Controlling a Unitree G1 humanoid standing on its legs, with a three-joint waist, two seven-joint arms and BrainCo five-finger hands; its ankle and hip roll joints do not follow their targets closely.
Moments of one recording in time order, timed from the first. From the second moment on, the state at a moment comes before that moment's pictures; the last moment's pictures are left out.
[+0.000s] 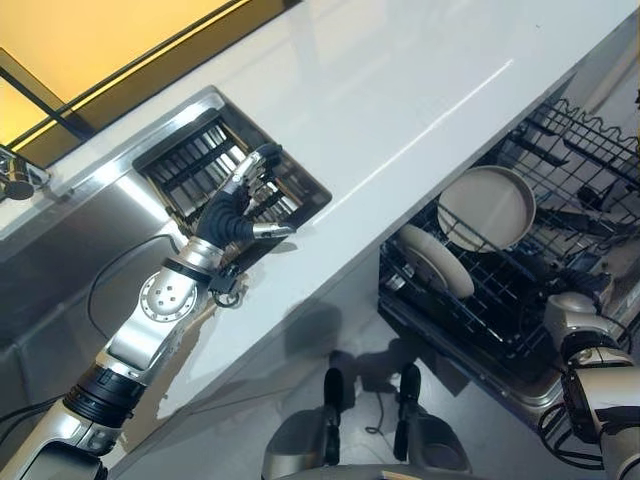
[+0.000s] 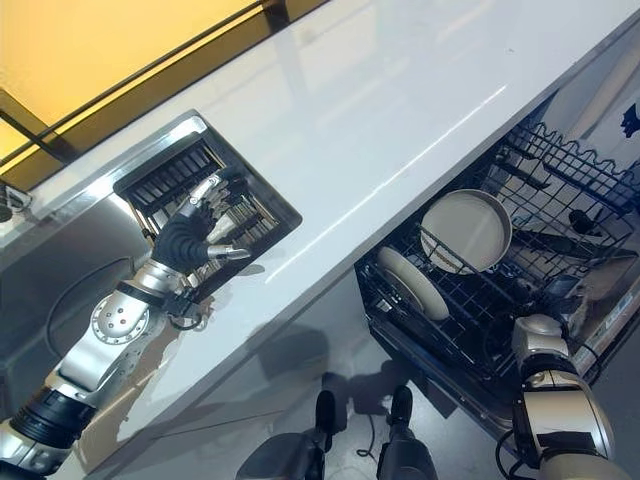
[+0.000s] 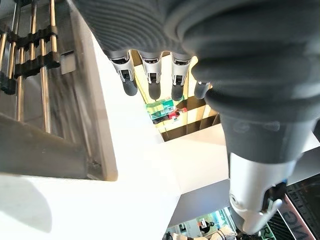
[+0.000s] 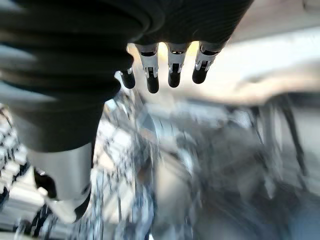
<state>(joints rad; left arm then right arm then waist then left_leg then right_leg) -0.27 0.76 -0.31 -0.15 -0.48 -0.30 0.03 -0.63 -0.63 0.01 1.24 0.44 0.01 -0.45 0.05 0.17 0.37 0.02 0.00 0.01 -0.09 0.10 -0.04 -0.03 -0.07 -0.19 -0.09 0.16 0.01</state>
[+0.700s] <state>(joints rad) -0.27 0.76 -0.29 -0.17 -0.49 -0.27 -0.07 -0.62 -0.71 0.08 1.34 0.76 0.00 0.07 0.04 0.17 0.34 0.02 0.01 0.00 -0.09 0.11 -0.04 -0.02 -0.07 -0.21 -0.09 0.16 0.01</state>
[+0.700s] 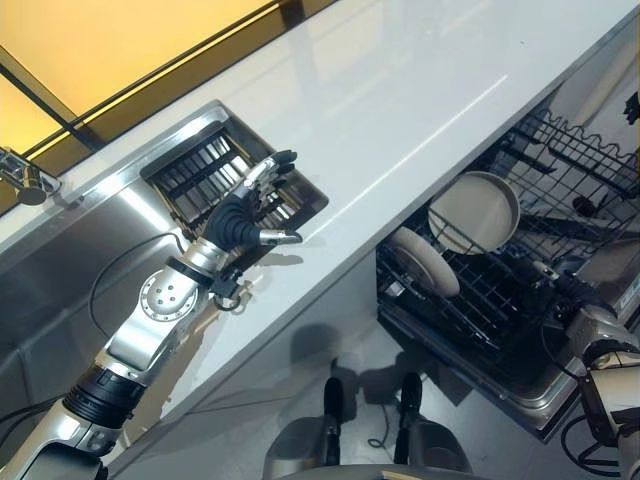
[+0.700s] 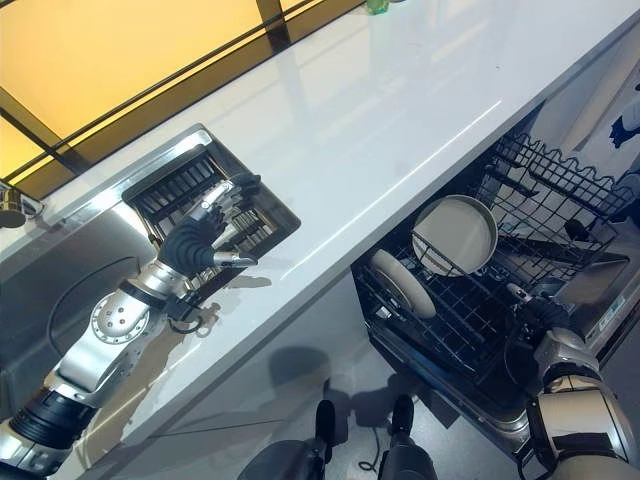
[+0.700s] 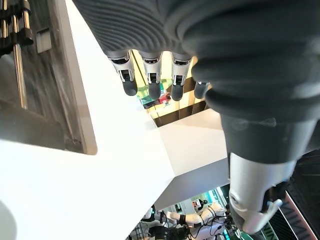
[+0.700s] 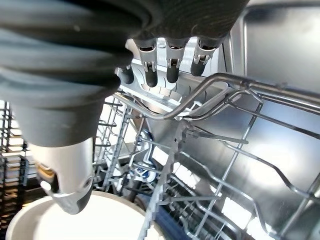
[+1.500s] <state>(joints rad) -0.32 0.81 -0.27 -0.17 -0.58 -0.25 -0.12 -0.91 -0.66 0.18 1.32 0.86 0.12 0.17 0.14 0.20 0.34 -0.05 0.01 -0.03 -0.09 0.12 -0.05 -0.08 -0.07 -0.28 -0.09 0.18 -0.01</state>
